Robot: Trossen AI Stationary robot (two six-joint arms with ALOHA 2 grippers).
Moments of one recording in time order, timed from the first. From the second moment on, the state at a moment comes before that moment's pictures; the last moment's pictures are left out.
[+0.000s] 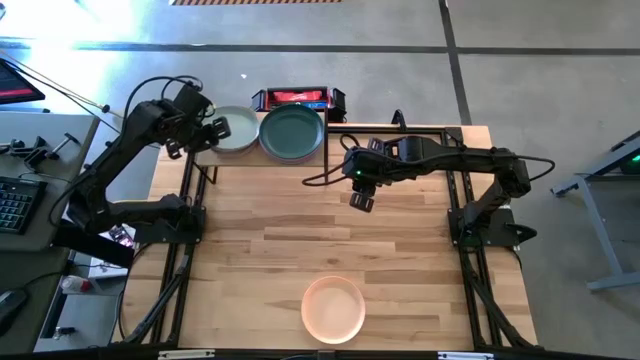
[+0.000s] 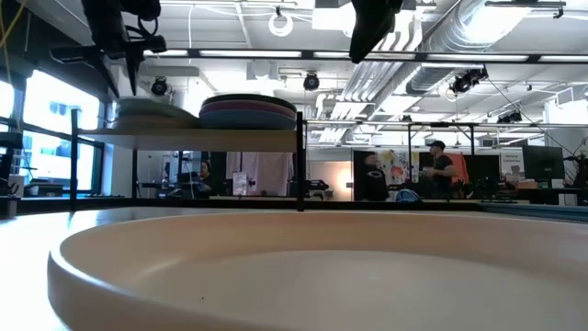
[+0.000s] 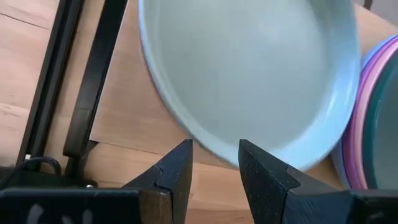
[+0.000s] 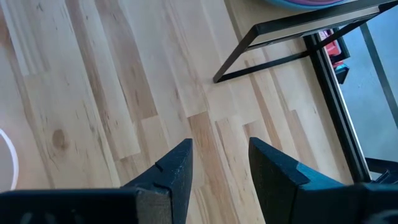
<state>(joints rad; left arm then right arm) 0.95 1.07 1.21 -1.32 -0.04 -0.94 -0.04 1.66 1.75 -1.22 0.27 0.18</state>
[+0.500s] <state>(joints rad) 0.95 1.08 1.21 -1.35 0.00 -0.87 -0.03 1.66 1.75 -1.24 0.27 0.18</state>
